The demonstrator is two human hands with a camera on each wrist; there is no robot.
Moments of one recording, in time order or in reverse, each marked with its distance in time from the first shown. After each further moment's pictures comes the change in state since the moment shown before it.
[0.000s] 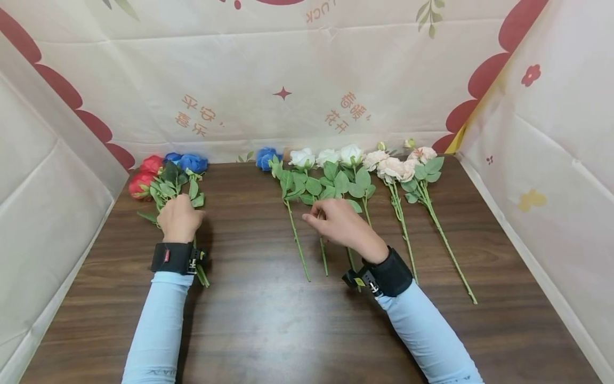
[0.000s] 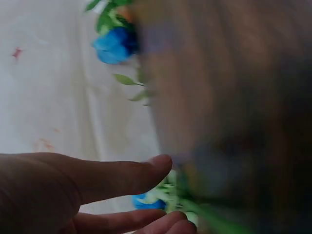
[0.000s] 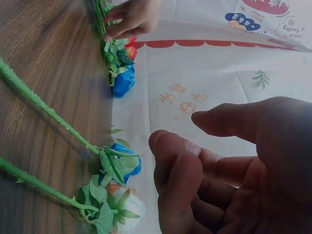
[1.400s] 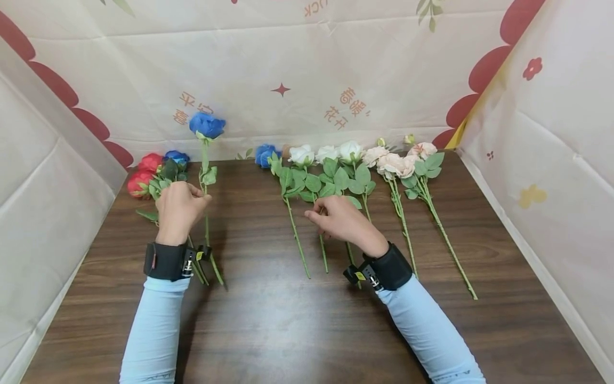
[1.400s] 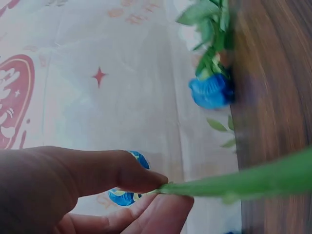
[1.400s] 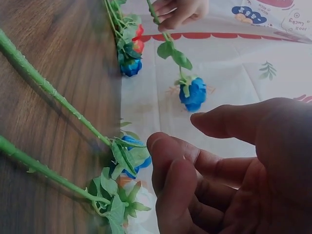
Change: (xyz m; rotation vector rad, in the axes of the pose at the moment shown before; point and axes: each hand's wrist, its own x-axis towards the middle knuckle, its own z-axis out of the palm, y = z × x) left_hand -0.017 0.034 -0.039 -0.198 0.098 0.161; right_hand 0.003 0.010 0.002 0.086 -0.062 0.054
